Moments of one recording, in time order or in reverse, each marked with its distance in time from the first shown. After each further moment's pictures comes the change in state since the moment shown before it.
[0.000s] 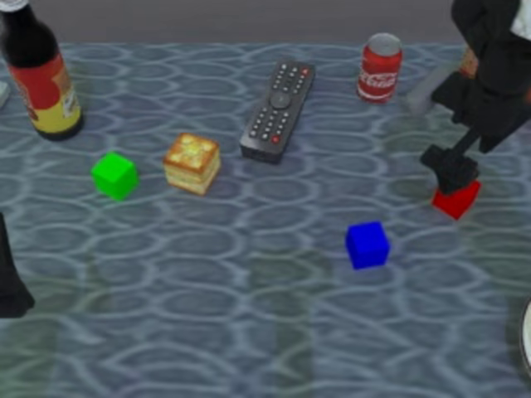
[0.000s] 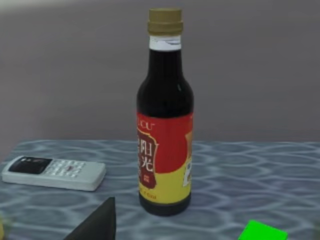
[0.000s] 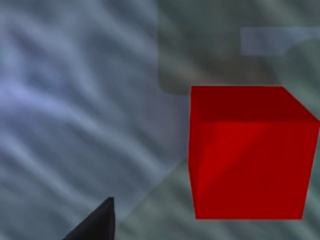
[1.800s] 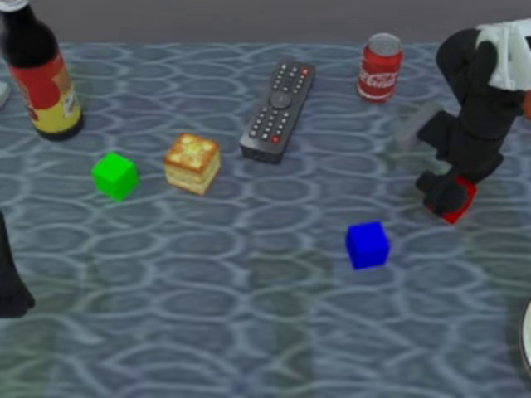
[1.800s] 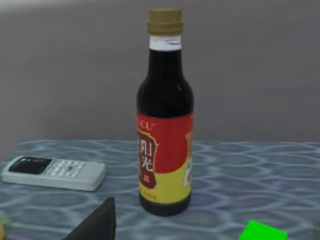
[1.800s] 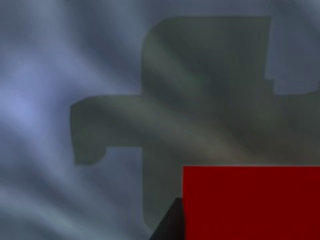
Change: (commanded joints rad) left arm 0.000 0.000 0.000 0.000 0.000 0.000; right arm 0.003 0.099 -0.143 0.245 0.001 0.003
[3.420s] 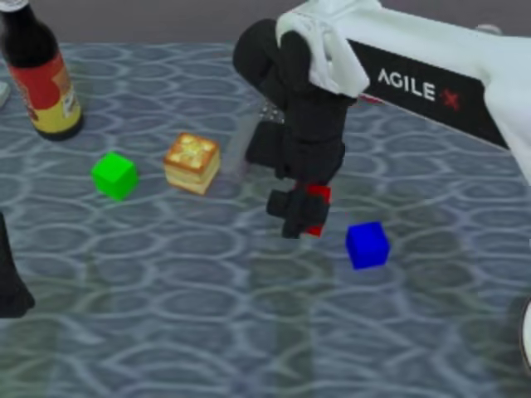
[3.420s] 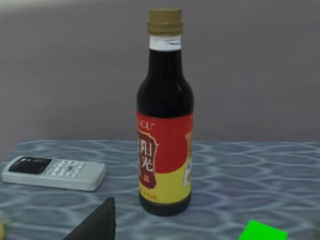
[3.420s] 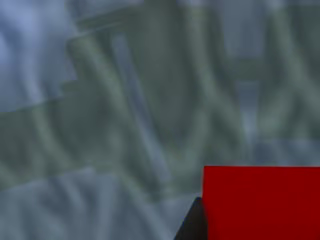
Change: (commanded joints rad) left arm 0.000 0.000 0.000 0.000 0.000 0.000; right arm 0.472 -0.034 0.322 -0.353 -0.017 0.021
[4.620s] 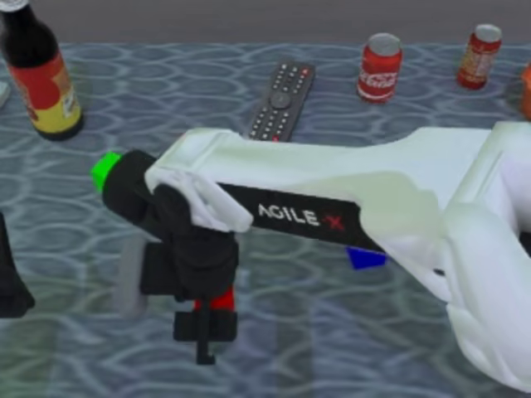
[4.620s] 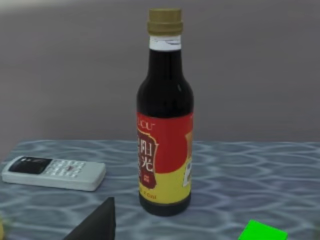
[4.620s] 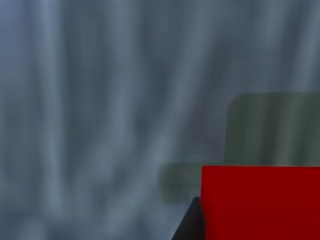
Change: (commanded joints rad) left arm 0.000 0.000 0.000 0.000 0.000 0.000; right arm 0.305 0.070 -0.094 0.181 0.002 0.015
